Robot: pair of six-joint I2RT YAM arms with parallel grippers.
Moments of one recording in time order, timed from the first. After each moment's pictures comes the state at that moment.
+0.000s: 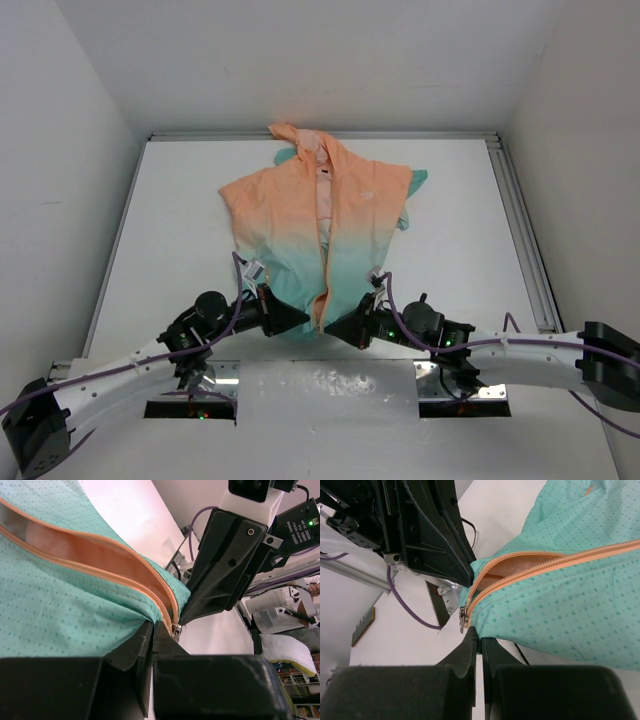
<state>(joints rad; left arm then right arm) -0.84 0.55 0.07 0.35 0.33 -0.86 1.20 0.86 0.11 0.61 0.01 0.72</state>
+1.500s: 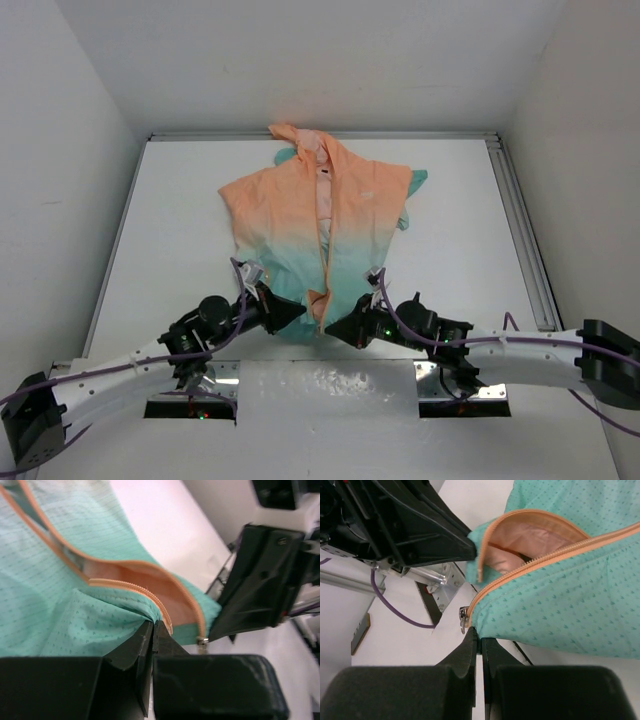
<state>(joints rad) -0.92 0.53 0.06 0.33 0.08 -0.70 1.21 0.88 0.14 0.50 0.05 0.80</state>
